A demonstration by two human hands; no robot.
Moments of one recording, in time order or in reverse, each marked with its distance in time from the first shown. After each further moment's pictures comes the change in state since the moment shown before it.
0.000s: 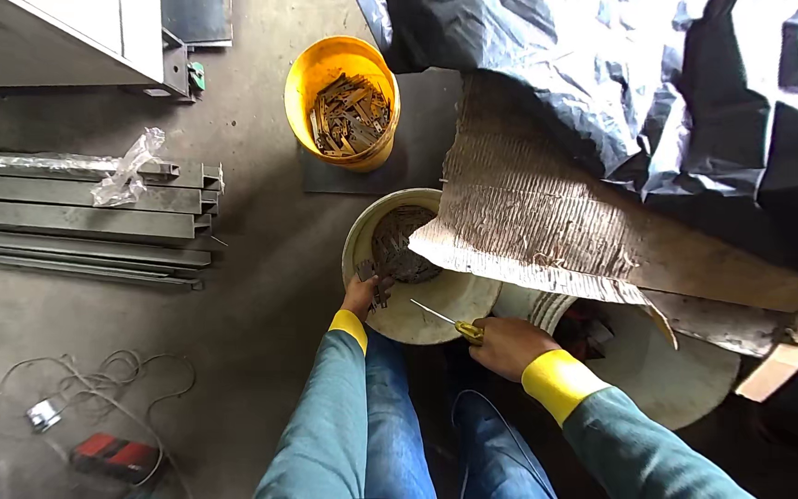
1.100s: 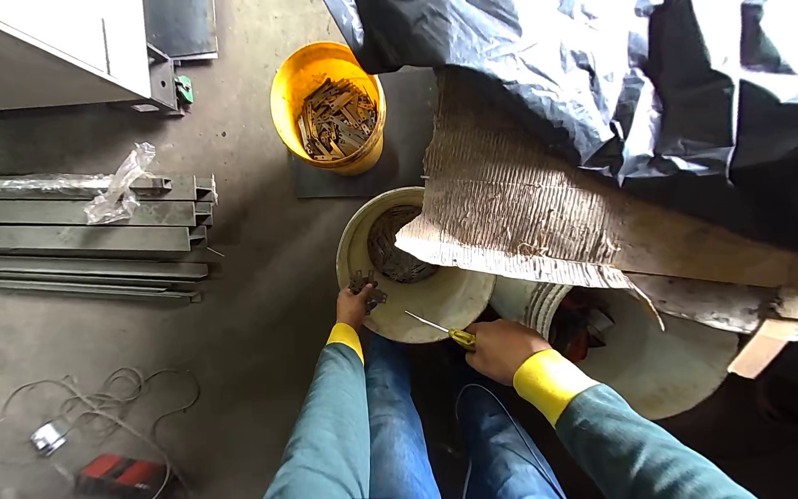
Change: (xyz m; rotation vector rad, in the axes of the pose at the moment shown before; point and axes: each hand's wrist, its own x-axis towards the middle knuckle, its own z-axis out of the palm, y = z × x) left_hand -0.002 -0.021 -0.018 0.356 0.169 0.095; right_hand -0.003 -0.003 0.014 -0.022 -0.042 -0.013
